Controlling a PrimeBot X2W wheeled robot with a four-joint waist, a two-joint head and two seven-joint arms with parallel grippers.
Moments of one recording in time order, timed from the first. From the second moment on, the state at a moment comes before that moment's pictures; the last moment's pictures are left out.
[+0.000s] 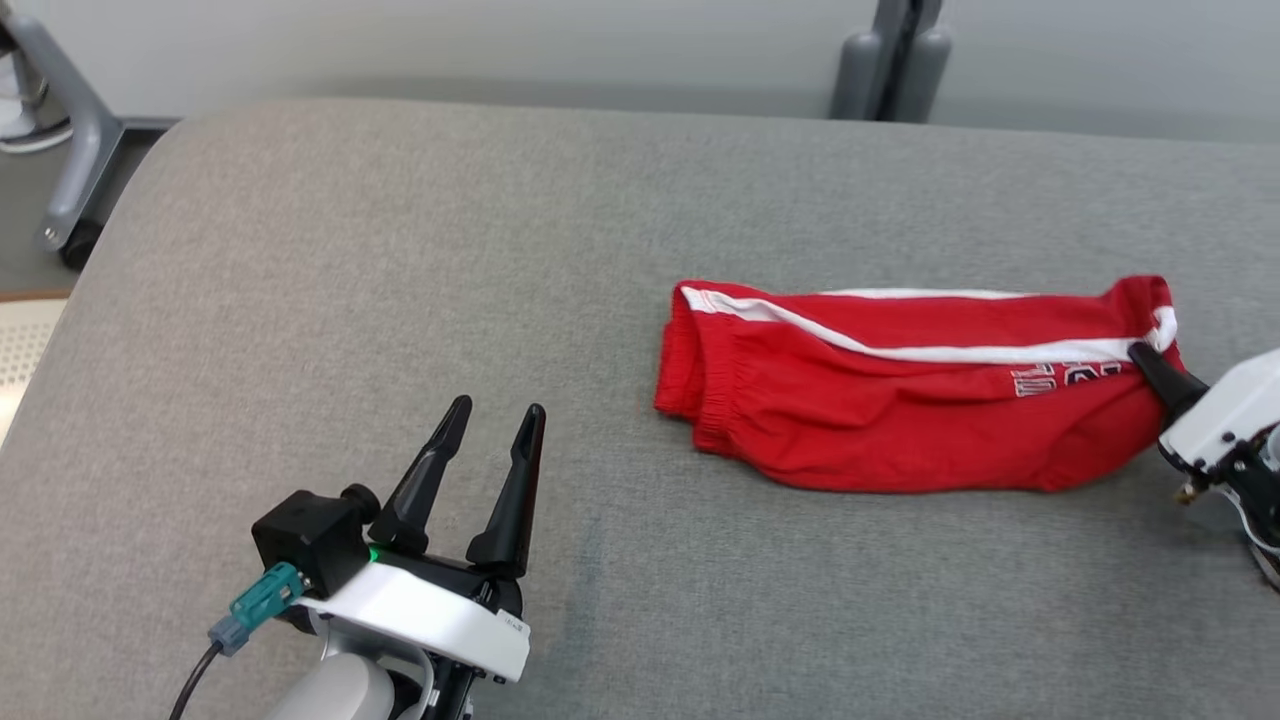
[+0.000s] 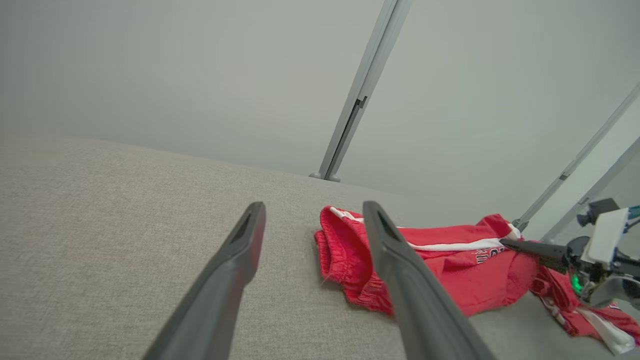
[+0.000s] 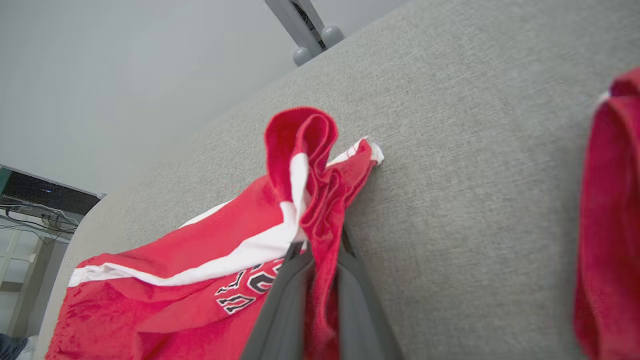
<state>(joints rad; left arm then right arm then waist) -0.23 0.31 -0.60 0.01 -0.78 0.17 -0.26 -0.75 -0.53 0.74 0.86 1.46 0.13 0.07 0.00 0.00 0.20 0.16</state>
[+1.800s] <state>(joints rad) -0.17 0.24 -0.55 0.09 -0.73 0.15 -0.26 -0.81 -0.28 0.87 0.84 1.33 0.13 -0.13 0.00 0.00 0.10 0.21</state>
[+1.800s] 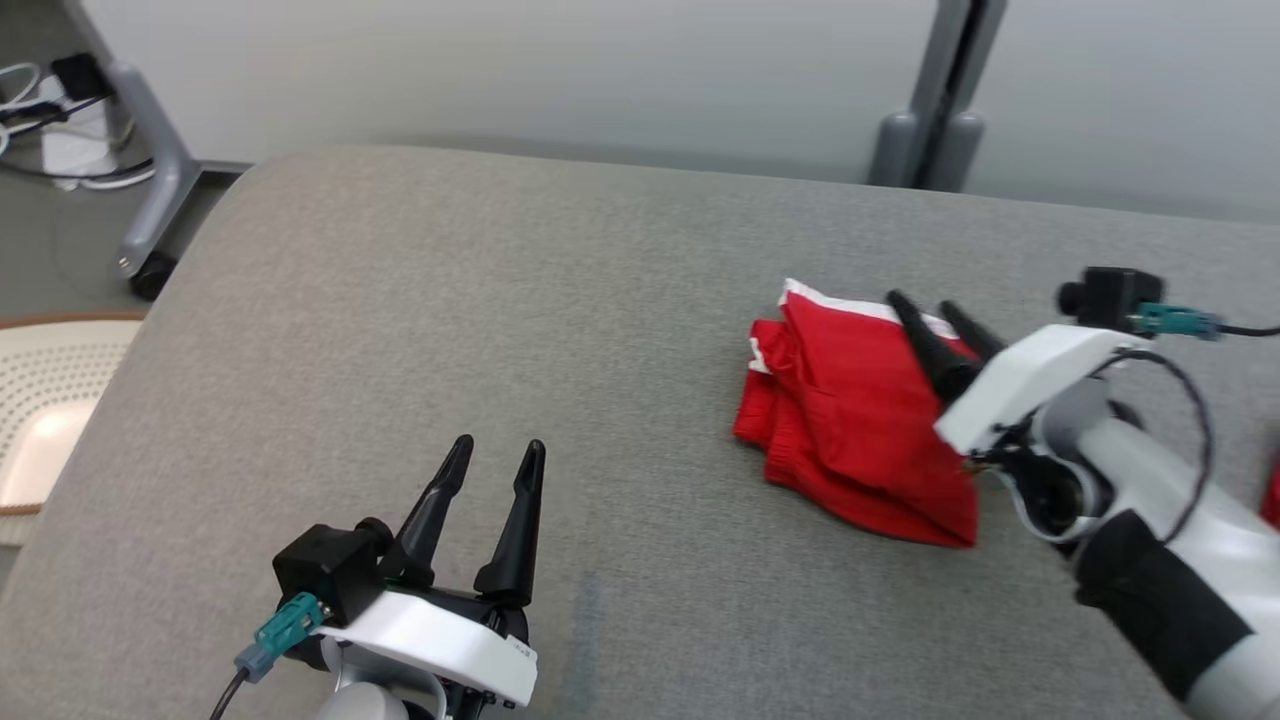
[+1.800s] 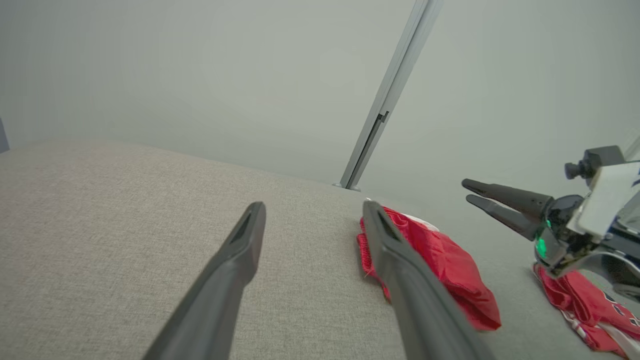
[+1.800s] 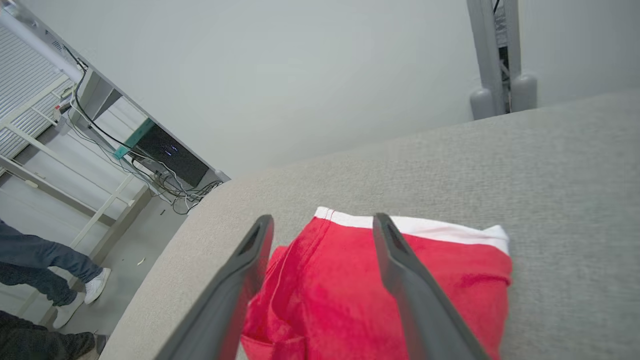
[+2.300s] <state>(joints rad) -0.15 0.25 -0.55 0.07 -0.71 0.16 -0.26 -0.71 -0.42 0.82 0.78 1.23 0.13 -0.24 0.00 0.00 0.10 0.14</state>
